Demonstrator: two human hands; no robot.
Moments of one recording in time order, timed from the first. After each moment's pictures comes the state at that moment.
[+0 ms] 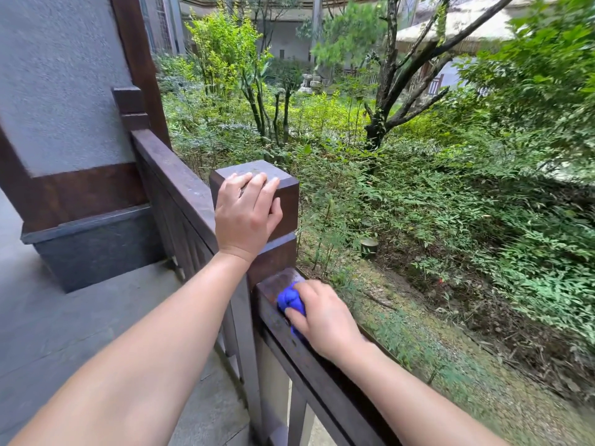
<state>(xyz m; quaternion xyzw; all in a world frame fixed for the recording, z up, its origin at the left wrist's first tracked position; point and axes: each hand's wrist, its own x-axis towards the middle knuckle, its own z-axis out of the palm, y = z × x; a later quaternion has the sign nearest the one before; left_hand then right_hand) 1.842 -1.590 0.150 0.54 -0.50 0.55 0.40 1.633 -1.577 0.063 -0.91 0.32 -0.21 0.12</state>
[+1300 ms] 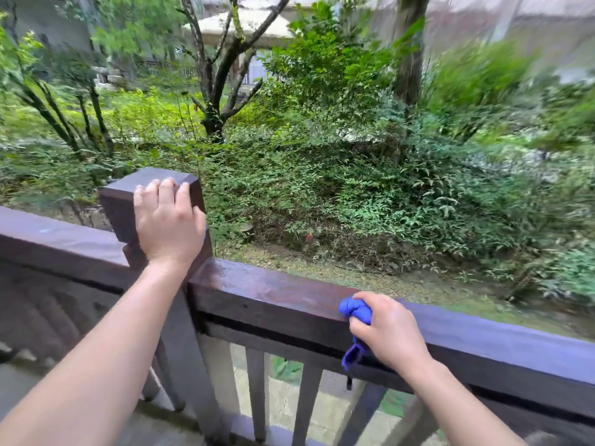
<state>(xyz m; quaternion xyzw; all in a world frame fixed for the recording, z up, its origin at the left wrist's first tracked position) 1.825 -1.543 0.170 0.62 -0.63 0.30 0.36 1.481 -1.388 0.105 -0.66 0.70 -0.24 0.07</state>
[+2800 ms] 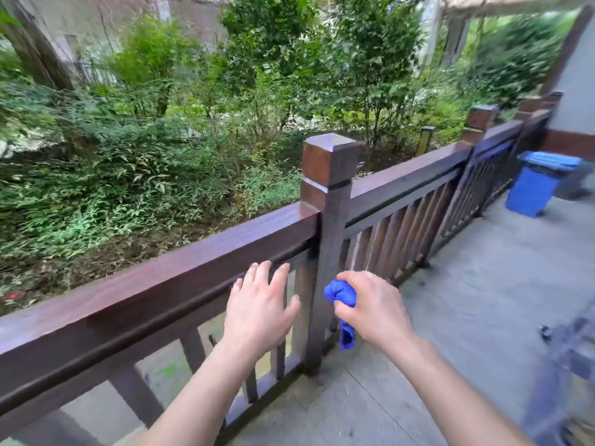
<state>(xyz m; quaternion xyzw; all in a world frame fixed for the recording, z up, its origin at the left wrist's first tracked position) 1.208 -1.086 0.110 0.18 -0.97 -0.08 0.14 1.106 -0.902 0.111 -0.30 0.92 -0.24 -0.09</state>
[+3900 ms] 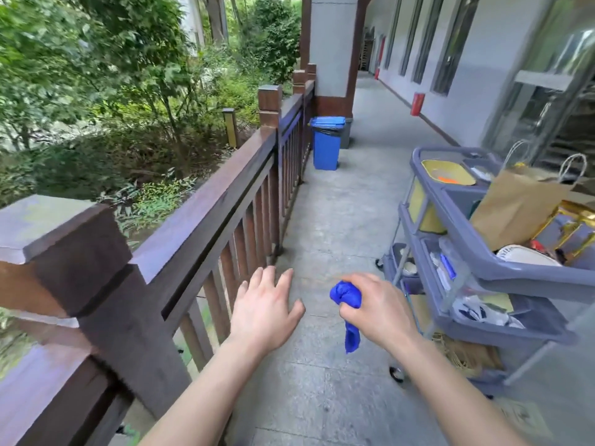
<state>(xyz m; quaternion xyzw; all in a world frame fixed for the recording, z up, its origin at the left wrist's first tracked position) 0.792 -0.932 0.089 -0.19 -0.97 -0.09 0.07 0.844 -0.726 0.099 0.07 0.97 -0.21 -0.13</state>
